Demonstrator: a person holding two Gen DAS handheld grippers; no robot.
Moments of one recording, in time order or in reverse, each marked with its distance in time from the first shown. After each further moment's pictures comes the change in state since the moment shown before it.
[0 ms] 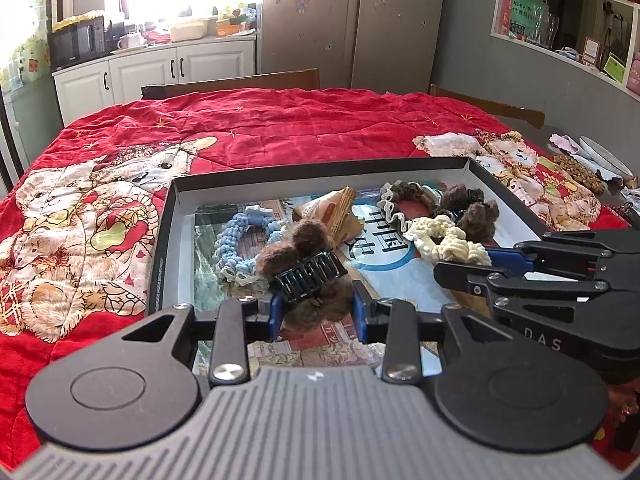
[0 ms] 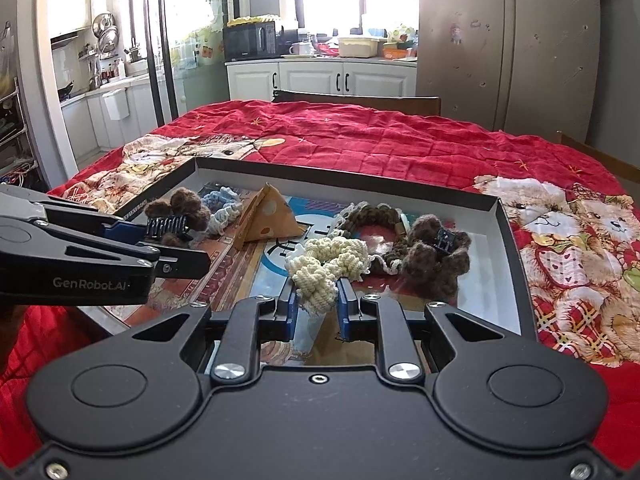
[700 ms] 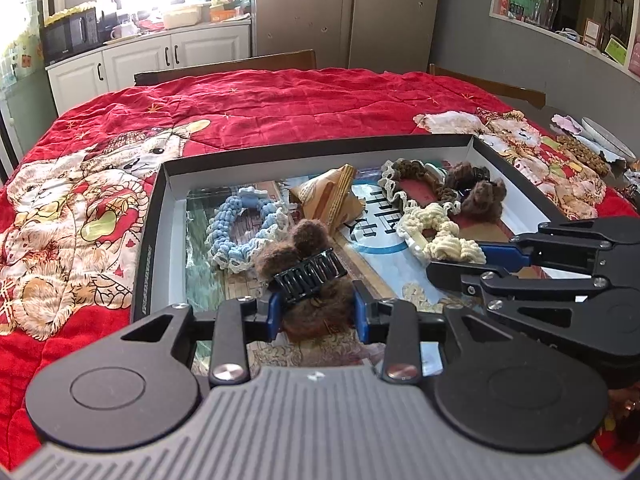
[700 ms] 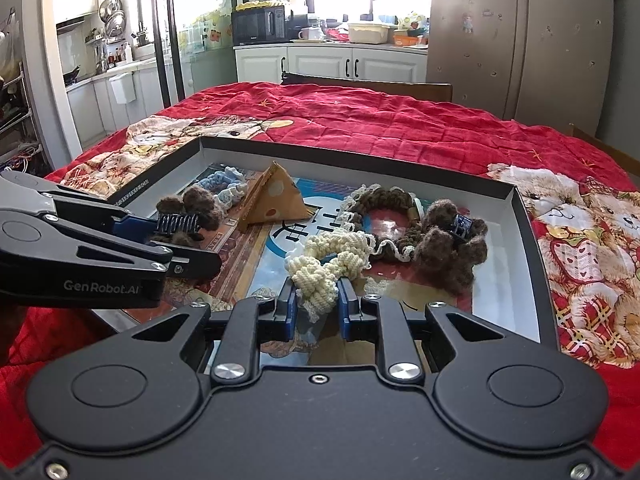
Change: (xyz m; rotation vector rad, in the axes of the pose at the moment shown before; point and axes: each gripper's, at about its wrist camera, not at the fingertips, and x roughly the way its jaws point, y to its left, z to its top) left arm 0.014 -0.002 -0.002 0.022 0.053 0.002; right arm 0.012 0.002 -0.004 -0.020 0.044 0.017
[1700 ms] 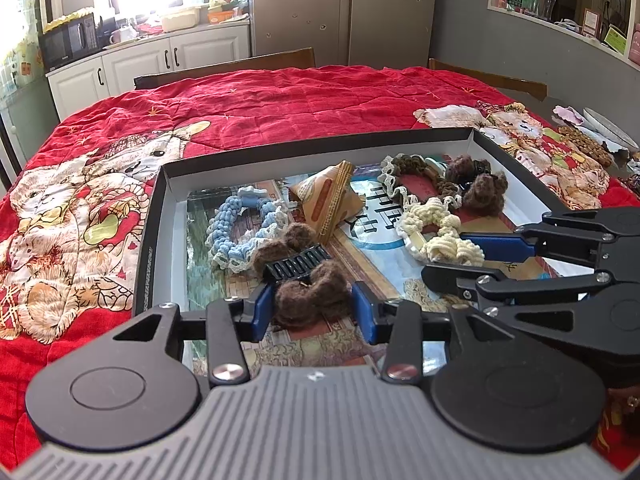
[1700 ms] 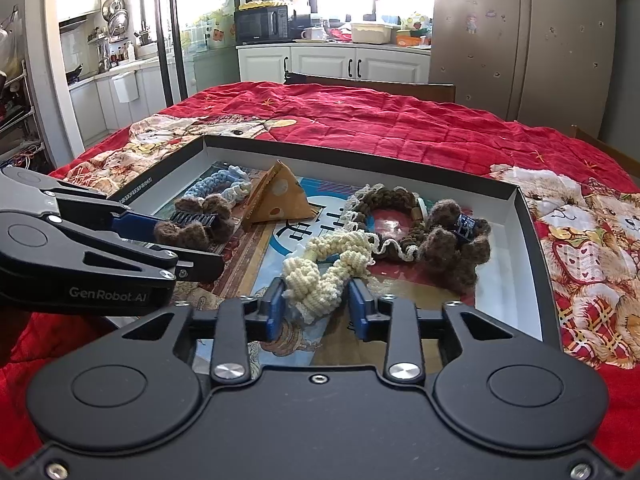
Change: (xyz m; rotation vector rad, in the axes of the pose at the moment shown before) left arm -0.001 -0.004 -0.001 0.022 0.005 0.017; right arm 0.001 0.002 0.001 -0.006 0.001 0.004
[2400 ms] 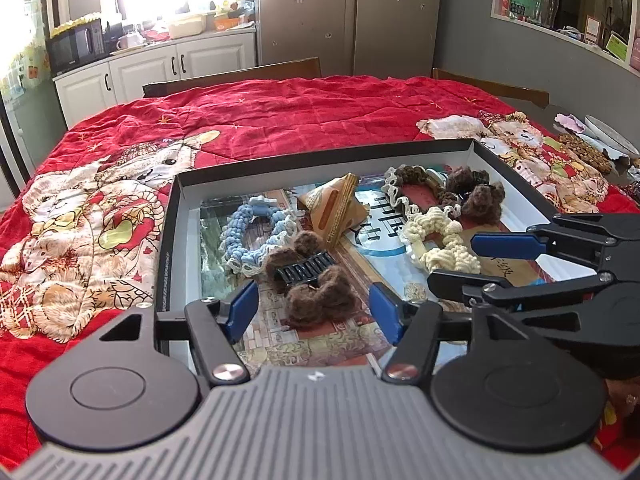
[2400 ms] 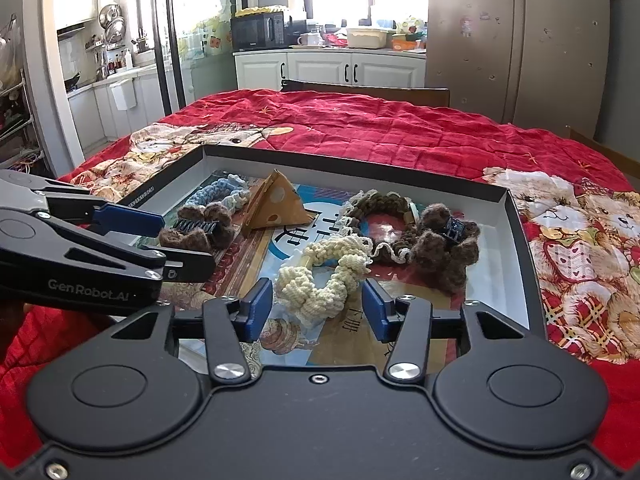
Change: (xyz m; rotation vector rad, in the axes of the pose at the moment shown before) left arm -0.015 0.003 0.002 -0.006 -0.023 0.015; right arm -0.011 -0.003 0.000 0.016 -0.018 -0.001
